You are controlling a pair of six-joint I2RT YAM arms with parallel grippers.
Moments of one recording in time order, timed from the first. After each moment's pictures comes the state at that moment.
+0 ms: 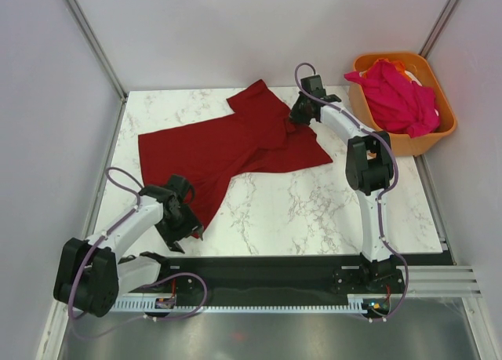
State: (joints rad) left arm -0.32 1.14 0.60 -1.01 0.06 -0.98; right arm 0.28 2.32 1.98 -0.48 -0.03 0.73
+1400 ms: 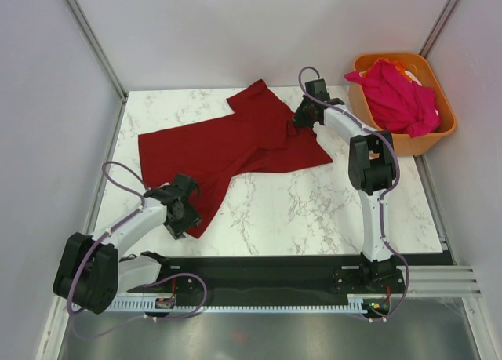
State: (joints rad) left arm -0.37 1.16 0.55 -0.78 -0.17 -1.07; right arm 0.25 2.31 1.90 -0.43 -0.05 0.73
